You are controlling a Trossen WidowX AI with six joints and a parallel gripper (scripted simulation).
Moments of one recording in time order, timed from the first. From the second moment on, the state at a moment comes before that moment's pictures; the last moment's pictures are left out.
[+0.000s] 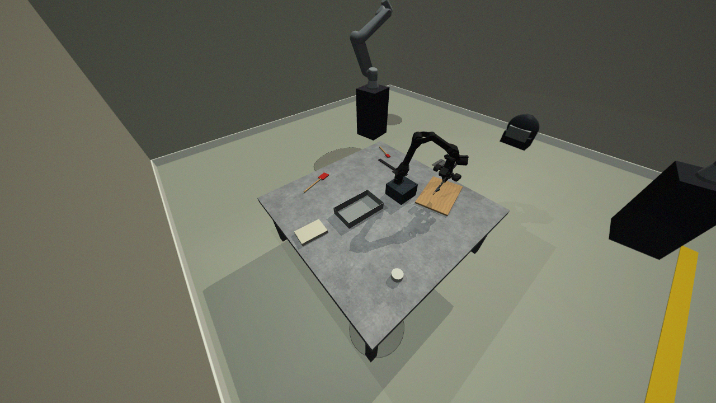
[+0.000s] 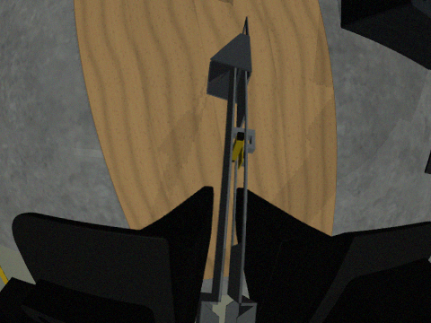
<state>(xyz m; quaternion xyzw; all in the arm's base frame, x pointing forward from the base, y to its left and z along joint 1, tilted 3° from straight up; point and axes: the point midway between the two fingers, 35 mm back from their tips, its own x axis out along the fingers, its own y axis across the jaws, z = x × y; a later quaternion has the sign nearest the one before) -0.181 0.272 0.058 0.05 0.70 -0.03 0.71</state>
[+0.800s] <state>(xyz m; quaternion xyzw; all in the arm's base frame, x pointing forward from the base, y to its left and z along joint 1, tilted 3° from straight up) -0.181 0.274 0.018 0.05 0.70 -0.04 0.71</state>
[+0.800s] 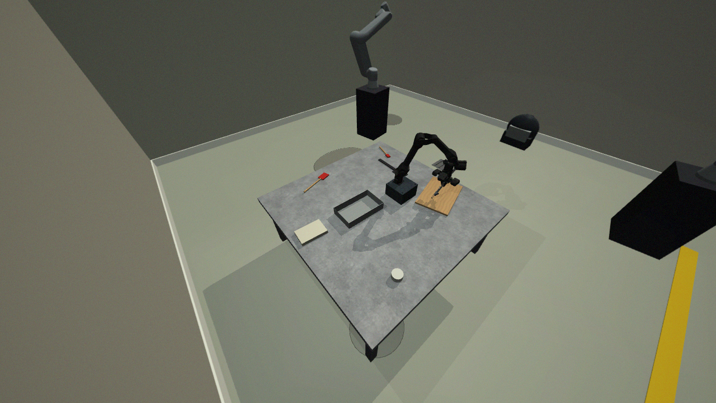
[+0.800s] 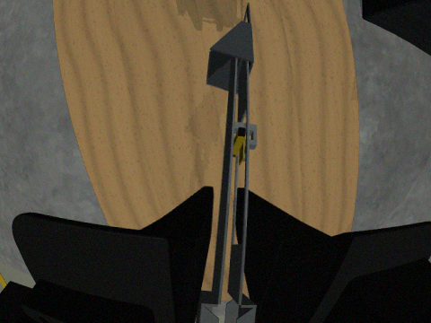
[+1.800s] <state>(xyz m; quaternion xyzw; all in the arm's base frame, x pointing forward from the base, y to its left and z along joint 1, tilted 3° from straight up) -0.176 0.269 -0.023 0.05 0.70 -0.04 0.71</state>
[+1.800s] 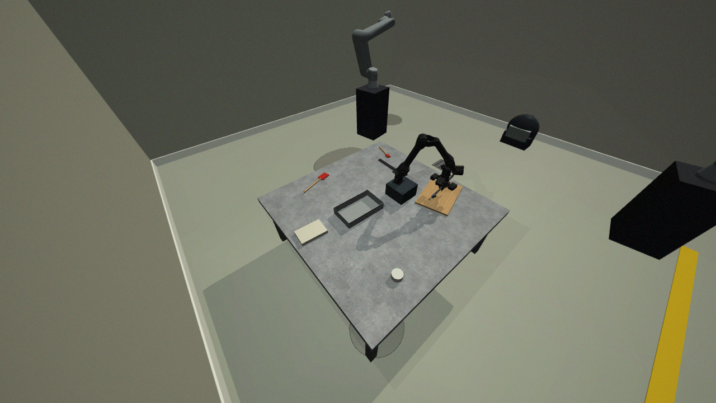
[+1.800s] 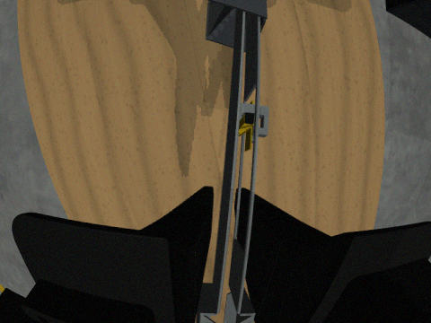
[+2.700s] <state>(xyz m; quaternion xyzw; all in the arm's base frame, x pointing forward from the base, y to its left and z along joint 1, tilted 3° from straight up) -0.171 0.270 -0.019 0.05 0.70 -0.04 0.72</state>
